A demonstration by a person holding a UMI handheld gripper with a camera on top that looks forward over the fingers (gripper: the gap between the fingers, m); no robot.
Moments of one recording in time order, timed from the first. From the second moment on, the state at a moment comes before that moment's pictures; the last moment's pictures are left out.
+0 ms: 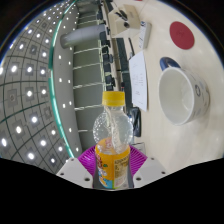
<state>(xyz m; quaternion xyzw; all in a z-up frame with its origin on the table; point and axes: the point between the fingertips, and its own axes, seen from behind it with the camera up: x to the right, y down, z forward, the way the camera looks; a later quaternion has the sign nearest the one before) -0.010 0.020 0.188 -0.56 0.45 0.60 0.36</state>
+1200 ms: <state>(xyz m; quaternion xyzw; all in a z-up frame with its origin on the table) 0.251 0.010 0.073 -0.79 -0.10 0.08 0.59</state>
